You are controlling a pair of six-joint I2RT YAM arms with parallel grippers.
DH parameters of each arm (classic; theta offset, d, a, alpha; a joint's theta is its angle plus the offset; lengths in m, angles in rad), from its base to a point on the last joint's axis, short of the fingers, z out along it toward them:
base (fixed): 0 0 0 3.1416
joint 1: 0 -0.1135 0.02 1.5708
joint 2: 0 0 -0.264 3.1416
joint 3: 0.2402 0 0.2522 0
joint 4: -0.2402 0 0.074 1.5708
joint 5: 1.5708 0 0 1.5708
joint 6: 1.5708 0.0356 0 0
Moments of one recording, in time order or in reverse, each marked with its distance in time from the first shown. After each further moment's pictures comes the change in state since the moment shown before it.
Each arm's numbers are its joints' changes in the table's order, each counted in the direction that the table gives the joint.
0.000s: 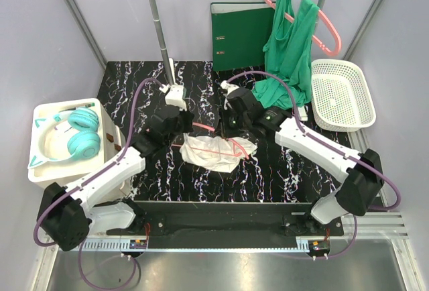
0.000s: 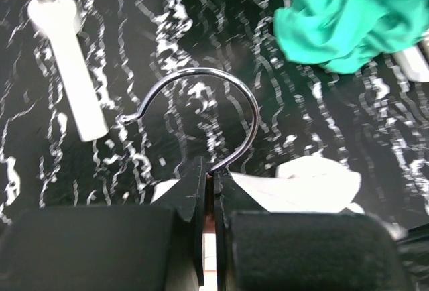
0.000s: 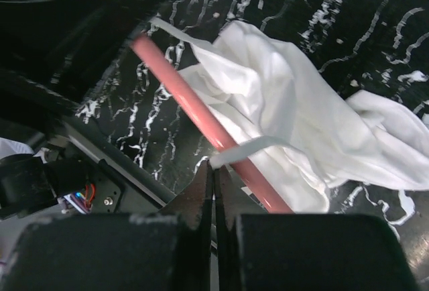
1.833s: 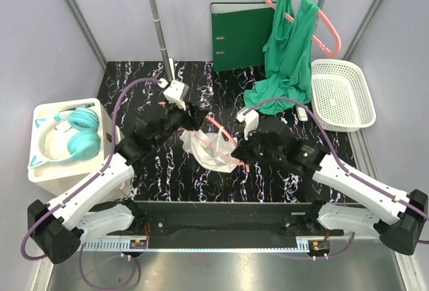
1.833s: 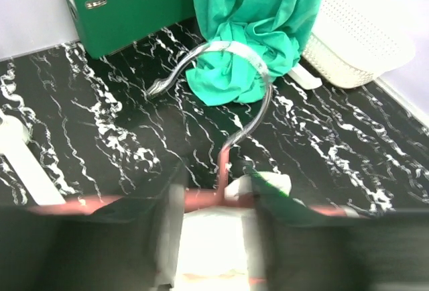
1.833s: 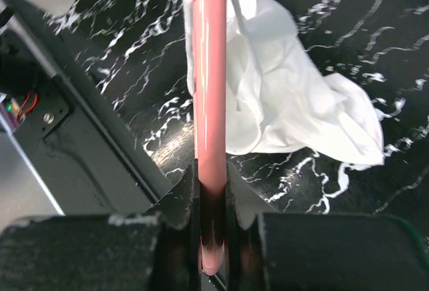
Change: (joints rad) left arm 0.030 -0.128 0.074 0.042 0.245 0.175; right arm -0.087 -0.433 -0.368 0.084 -0.035 -0.349
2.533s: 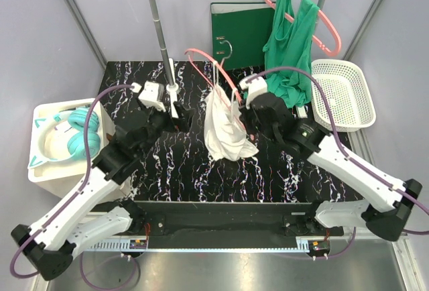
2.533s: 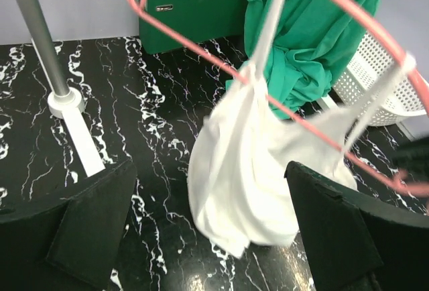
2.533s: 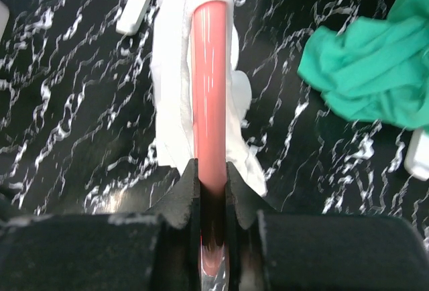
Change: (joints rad) left arm -0.005 -0.159 0.033 -0.182 -0.192 -0.092; right arm 0.008 0.122 0.317 -0.145 0.466 0.018
